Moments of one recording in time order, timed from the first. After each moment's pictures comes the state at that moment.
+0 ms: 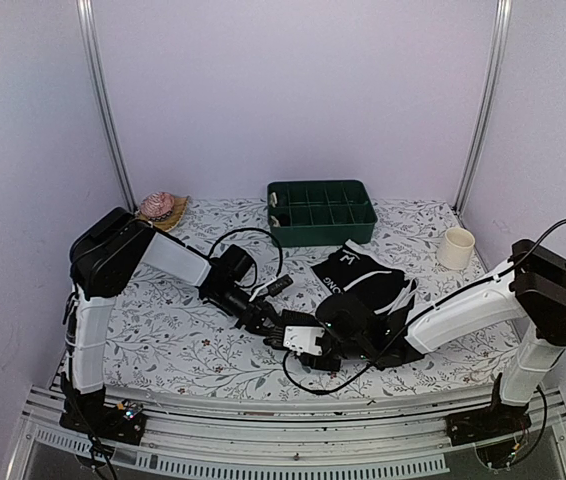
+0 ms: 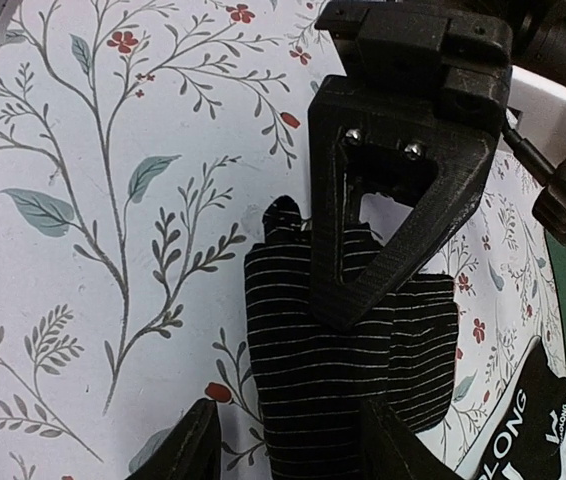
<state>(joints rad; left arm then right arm) -0.63 2.21 1.23 -0.21 1.17 0.41 1.15 1.75 0.82 0.20 0.16 -0.50</state>
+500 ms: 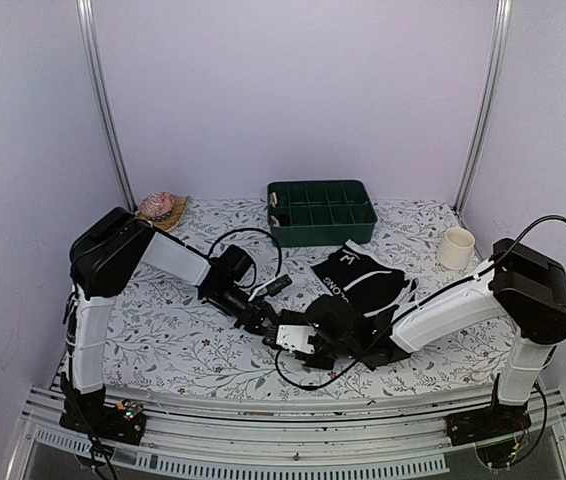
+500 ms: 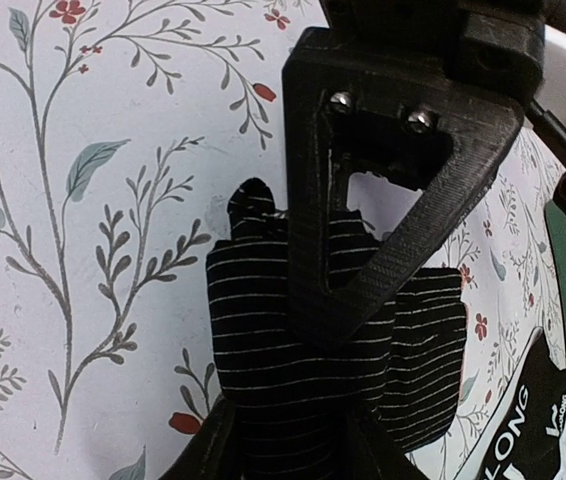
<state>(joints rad) -0.63 2.22 1.23 -0.23 1.17 0.42 1.15 1.85 0.89 0.19 0.23 -0.50</state>
